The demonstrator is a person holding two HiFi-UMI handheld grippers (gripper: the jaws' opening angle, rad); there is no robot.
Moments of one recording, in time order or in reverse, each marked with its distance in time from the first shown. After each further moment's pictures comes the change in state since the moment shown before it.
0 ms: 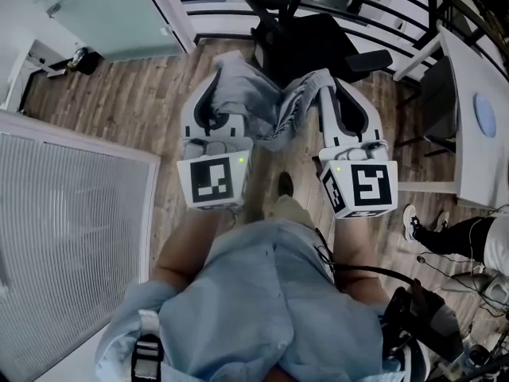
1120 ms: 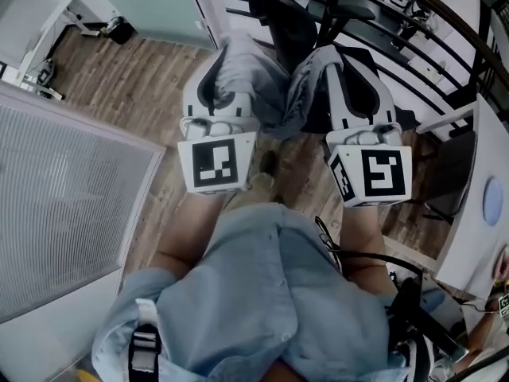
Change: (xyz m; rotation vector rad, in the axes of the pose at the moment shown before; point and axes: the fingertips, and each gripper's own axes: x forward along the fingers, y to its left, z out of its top) left arm 0.150 0.033 0.027 0.063 -0.018 0.246; right arm 0.168 -0.076 0.040 -0.029 -0.108 0.278
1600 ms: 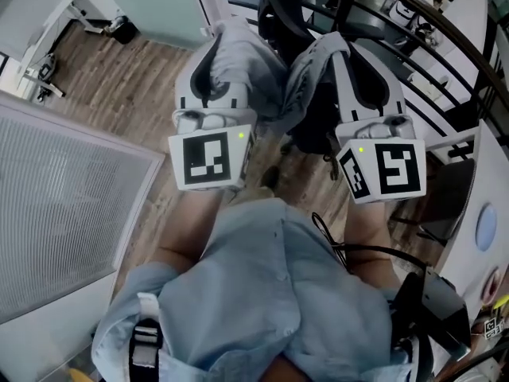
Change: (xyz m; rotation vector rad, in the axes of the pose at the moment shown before) left arm 0.062 0.051 0.011 0.007 -0.063 0.062; right arm 0.080 -0.018 0.027 -0.011 -0.073 0.076
